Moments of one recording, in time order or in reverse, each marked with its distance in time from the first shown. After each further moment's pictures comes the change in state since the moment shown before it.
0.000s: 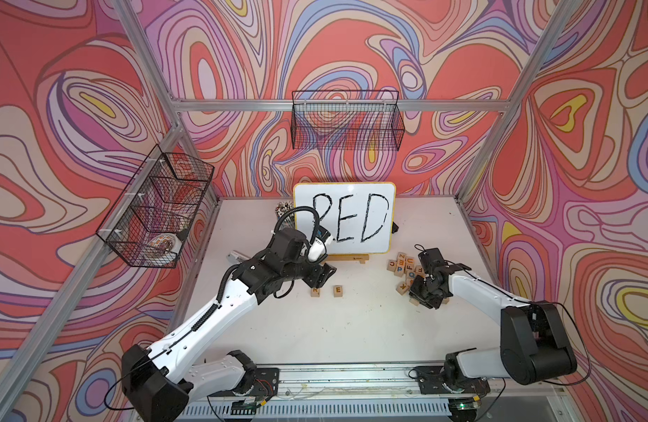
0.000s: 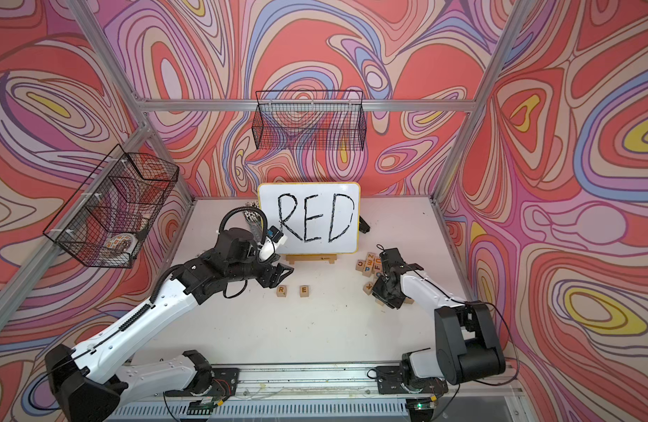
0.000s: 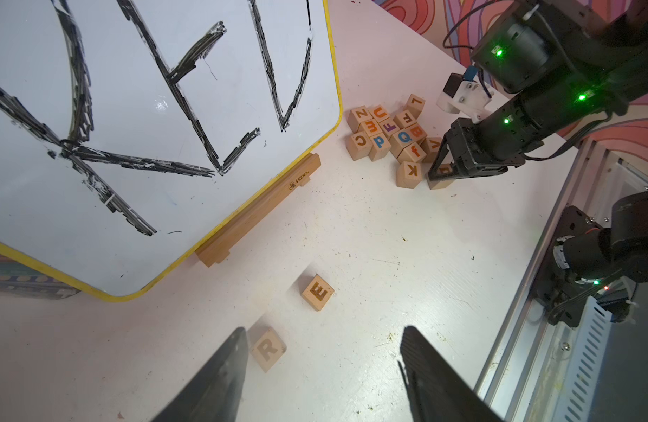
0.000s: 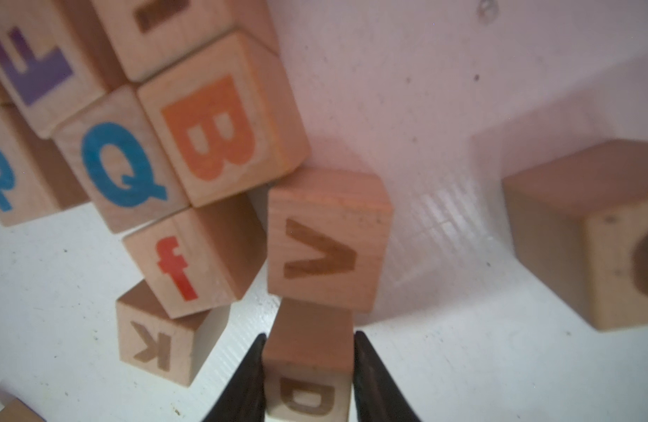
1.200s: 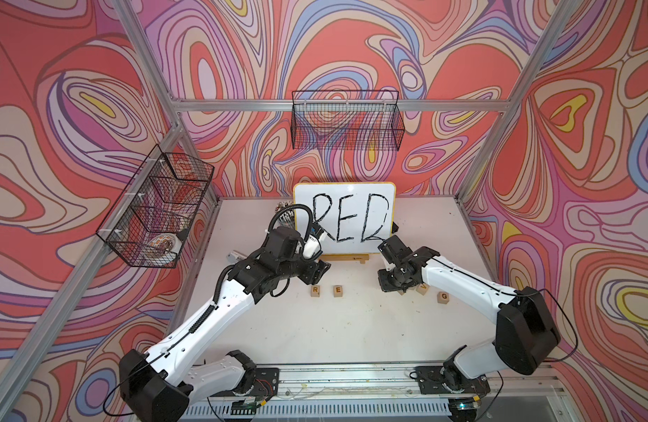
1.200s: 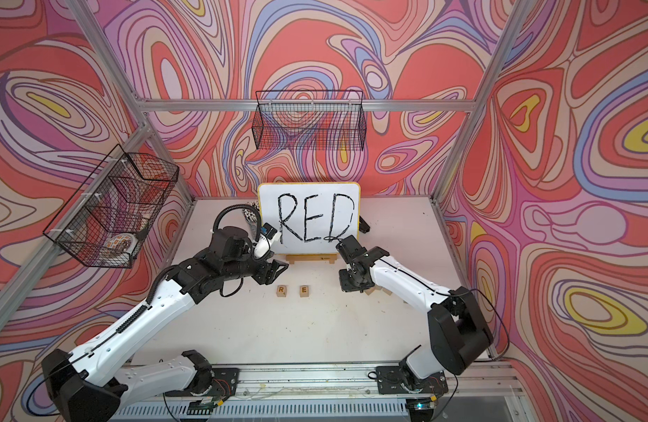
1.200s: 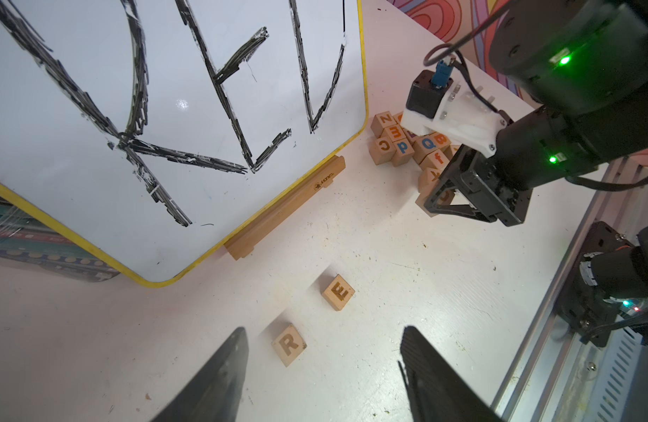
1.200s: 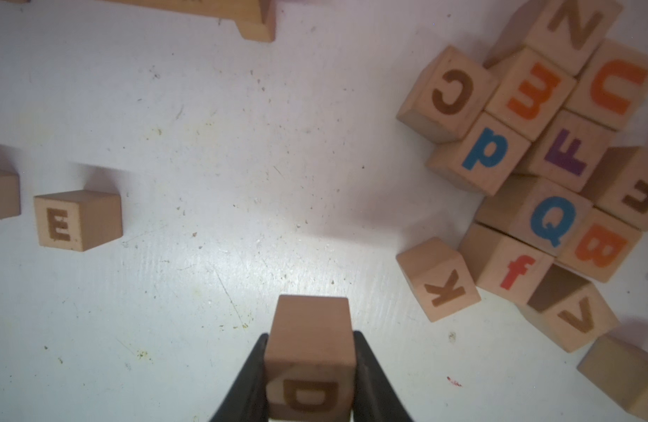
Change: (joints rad) left arm 0.055 -0.014 -0.008 0.001 -0.026 0.002; right arm 0.407 0.120 0.341 -0.135 0.078 -0.419
